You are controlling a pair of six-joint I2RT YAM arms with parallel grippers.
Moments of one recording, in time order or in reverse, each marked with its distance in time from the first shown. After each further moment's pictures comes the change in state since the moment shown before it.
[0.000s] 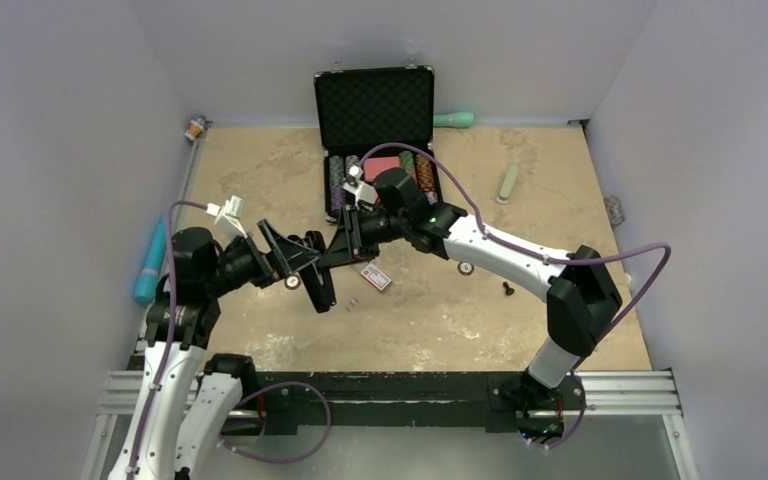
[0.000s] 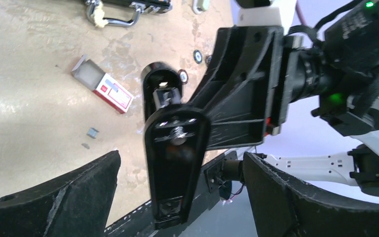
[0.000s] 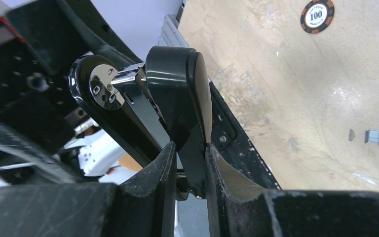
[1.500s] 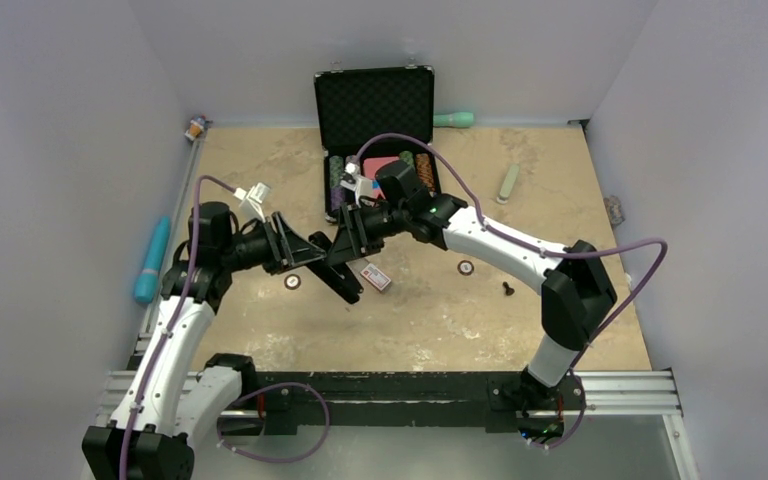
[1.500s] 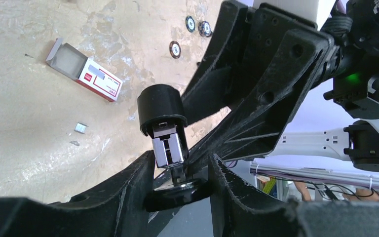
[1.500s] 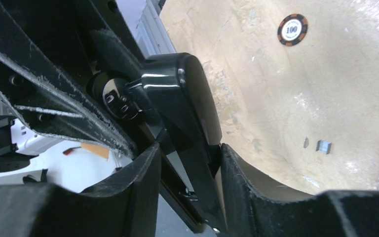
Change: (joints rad) left arm -0.005 0.232 0.011 0.074 0.168 0.076; right arm -0.041 0.039 0.052 -0.076 -0.053 -0.226
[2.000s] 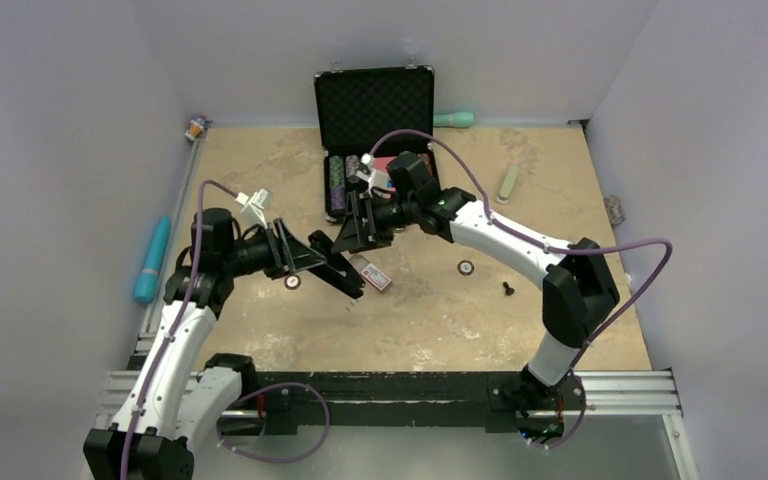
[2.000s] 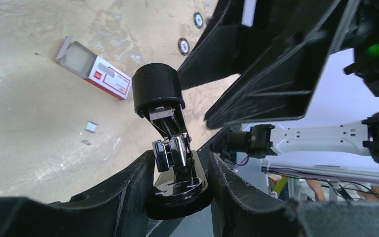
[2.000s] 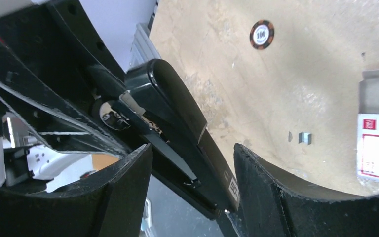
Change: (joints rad) left arm 0.000 -0.026 -0.053 0.006 -0.035 0.057; right arm -0.075 -0.002 0.006 -0.023 0.026 0.068
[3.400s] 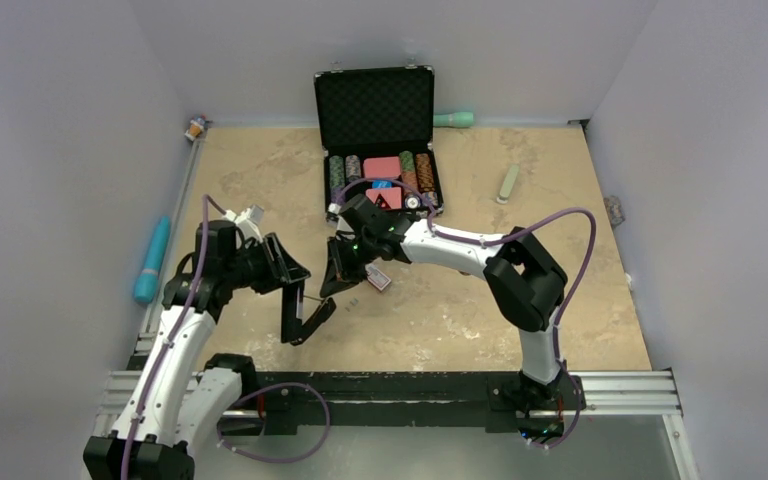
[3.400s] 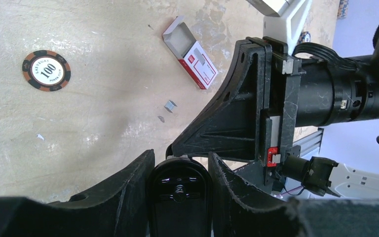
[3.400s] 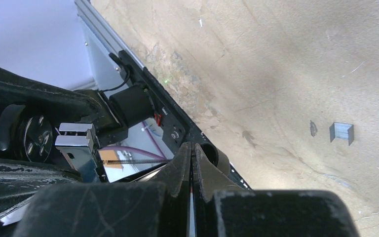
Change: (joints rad) left arm 0.003 -0.039 -0.008 -0.233 -0.294 0.078; right arm 0.184 0.245 0.032 -0.042 0.070 0.147
